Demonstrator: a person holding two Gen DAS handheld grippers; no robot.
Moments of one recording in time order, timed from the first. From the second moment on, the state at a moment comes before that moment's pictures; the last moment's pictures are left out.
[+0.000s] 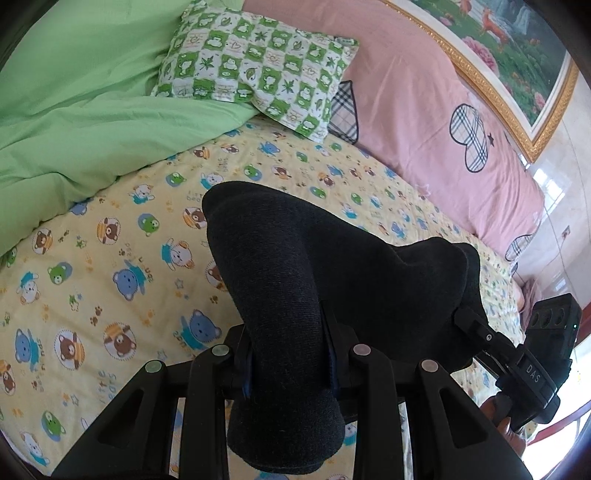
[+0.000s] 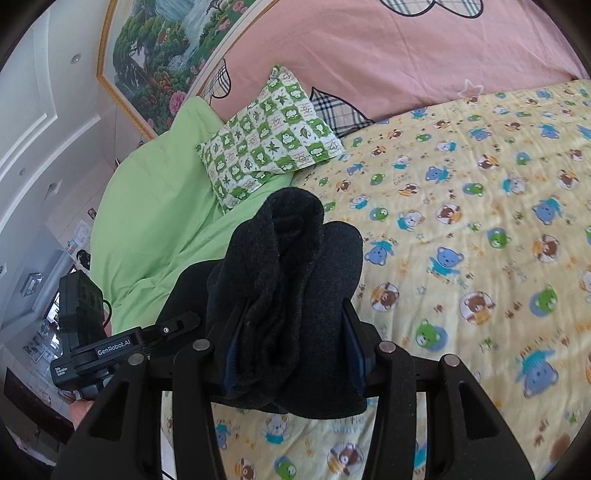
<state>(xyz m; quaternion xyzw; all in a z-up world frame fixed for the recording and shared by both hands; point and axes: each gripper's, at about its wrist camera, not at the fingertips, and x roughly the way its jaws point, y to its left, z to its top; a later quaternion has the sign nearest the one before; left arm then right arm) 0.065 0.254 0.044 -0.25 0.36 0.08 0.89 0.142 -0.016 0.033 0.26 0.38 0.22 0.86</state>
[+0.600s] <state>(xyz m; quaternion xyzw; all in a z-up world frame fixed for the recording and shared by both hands) 0.082 0.271 0.023 -0.25 0.37 0.11 0.89 0.187 -0.003 0.006 0.25 0.41 0.23 0.85</state>
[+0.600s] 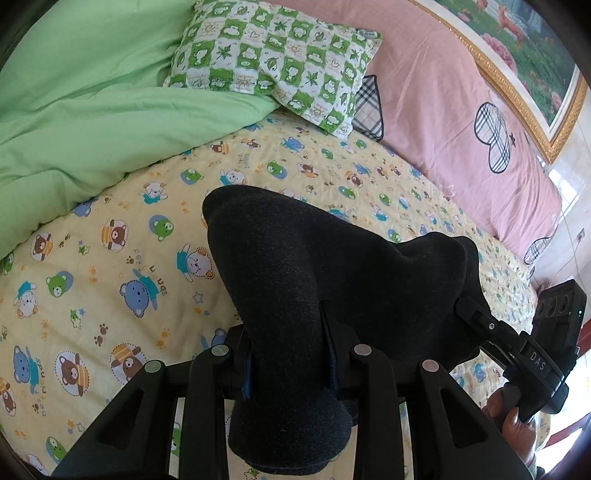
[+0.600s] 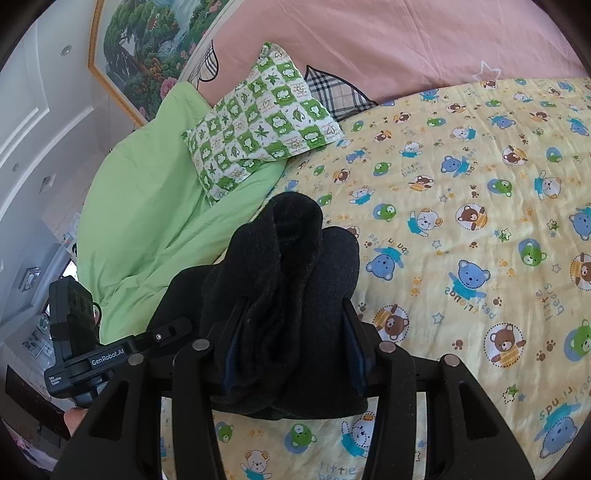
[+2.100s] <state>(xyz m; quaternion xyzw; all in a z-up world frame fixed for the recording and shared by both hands) 0.029 0.240 0.017 -0.21 0.39 0.12 0.89 0.149 0.001 0.020 0.17 0.41 0.23 0.87</state>
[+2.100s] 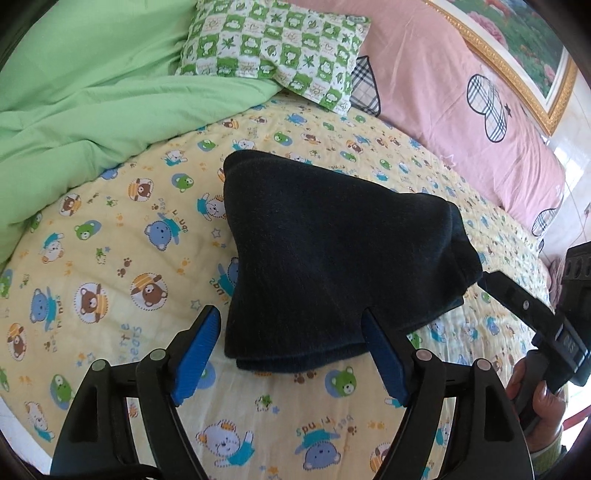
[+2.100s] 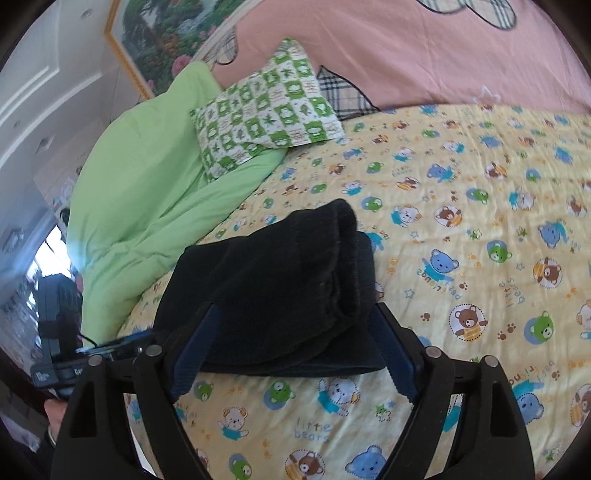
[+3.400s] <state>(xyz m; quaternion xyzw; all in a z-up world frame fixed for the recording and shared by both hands) 0.008 0.197 0.015 -0.06 0.41 0.17 0.89 0.104 0.042 0.016 0.01 0.41 0.23 0.89</state>
